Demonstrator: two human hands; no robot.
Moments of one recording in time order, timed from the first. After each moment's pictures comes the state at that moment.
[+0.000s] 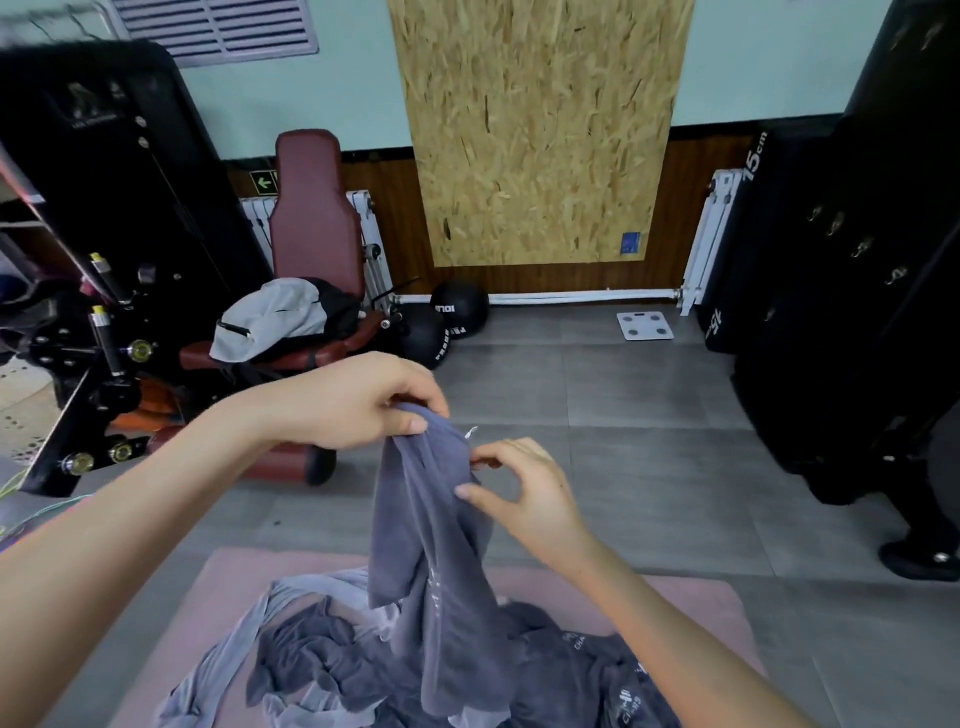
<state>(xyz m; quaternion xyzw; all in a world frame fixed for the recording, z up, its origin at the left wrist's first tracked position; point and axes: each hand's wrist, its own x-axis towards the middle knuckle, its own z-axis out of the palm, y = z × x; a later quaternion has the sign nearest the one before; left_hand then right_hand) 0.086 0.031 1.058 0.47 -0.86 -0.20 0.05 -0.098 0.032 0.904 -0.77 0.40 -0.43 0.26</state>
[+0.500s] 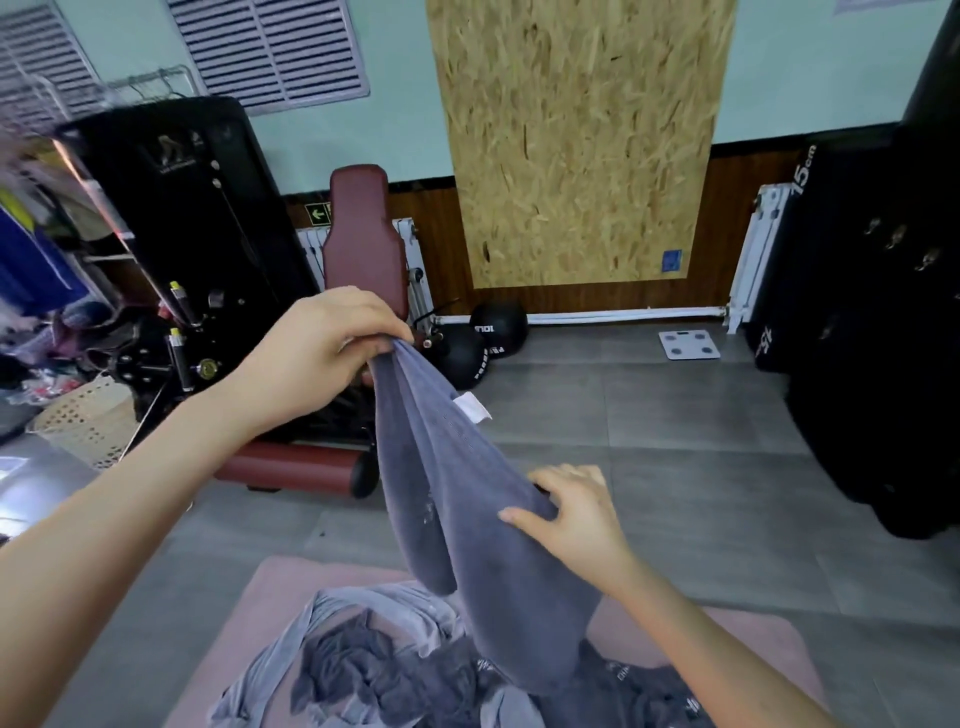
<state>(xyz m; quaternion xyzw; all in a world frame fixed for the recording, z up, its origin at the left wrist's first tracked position) 0.136 0.049 1.094 0.45 -0.85 0.11 0.24 -0.101 0.029 0.889 -0.79 0.44 -0.38 0.18</state>
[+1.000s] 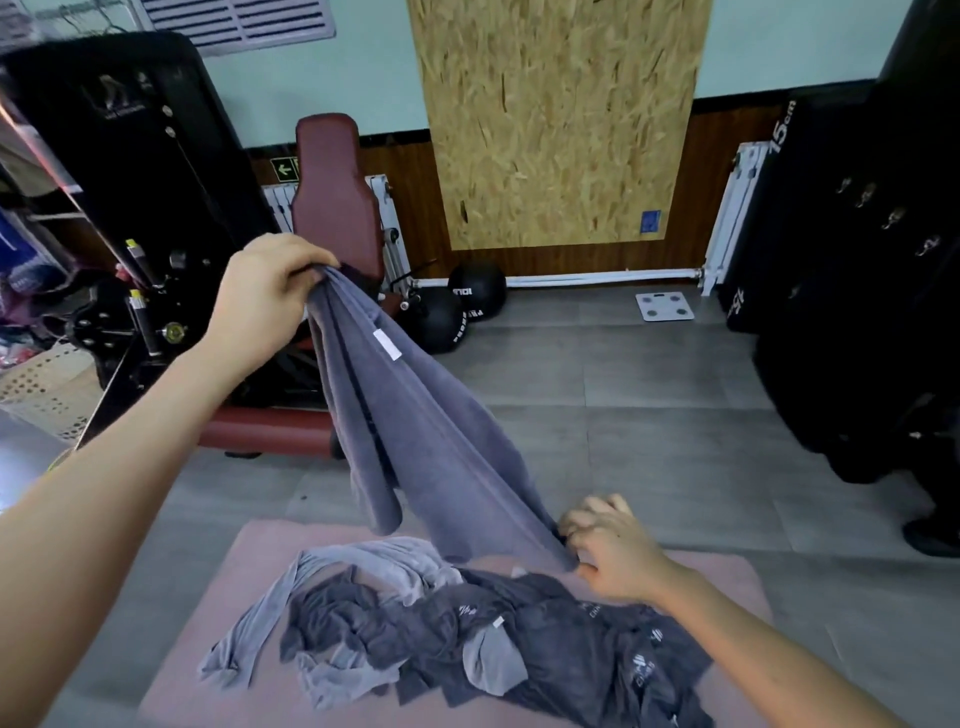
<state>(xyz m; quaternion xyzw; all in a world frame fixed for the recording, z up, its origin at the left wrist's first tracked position) 0.171 0.019 1.058 0.56 -0.74 0.20 0.31 -0.180 0.049 0.787 -0.91 0.39 -0.09 0.08</state>
